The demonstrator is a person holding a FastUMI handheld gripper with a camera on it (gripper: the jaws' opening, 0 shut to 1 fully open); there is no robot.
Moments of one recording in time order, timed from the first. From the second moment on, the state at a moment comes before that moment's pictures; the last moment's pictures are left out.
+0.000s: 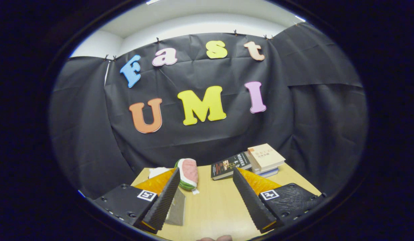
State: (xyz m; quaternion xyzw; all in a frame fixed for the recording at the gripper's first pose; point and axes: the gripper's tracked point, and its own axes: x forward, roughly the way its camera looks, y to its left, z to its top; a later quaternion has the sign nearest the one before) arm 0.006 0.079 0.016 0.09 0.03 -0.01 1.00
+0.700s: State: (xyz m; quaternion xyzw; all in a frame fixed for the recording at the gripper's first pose) arm -0.002 0.083 0.020 0.08 0.01 -0.01 1.00
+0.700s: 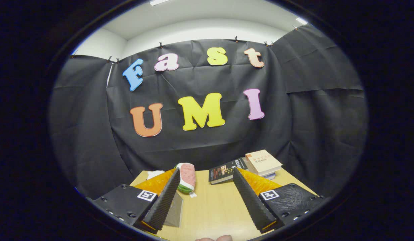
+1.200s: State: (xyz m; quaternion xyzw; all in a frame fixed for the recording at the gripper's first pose) arm -0.009 0.101 0.032 0.07 -0.01 -0.01 1.00
